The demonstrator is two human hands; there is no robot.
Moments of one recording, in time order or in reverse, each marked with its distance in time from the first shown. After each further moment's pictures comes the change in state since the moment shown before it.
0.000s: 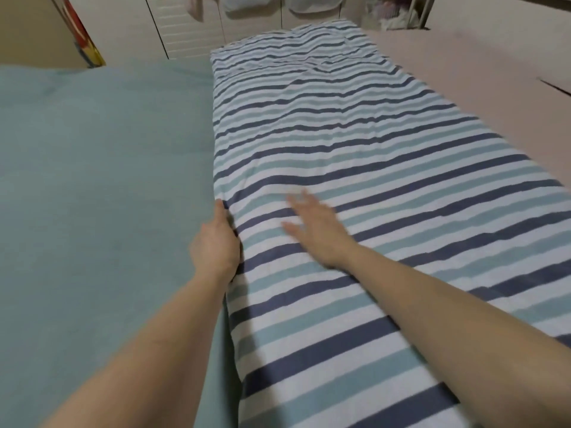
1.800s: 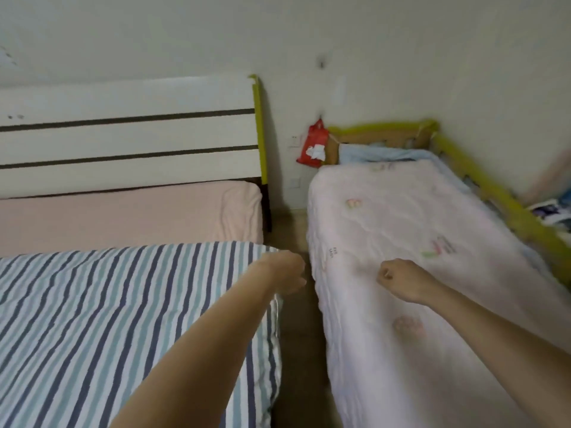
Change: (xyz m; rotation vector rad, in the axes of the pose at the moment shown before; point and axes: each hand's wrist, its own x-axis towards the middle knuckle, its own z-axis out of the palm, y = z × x) left_hand -0.779 0.270 -0.401 0.725 -0.791 2.078; right_hand -1.022 -0.317 -0.213 0.259 0.386 1.655
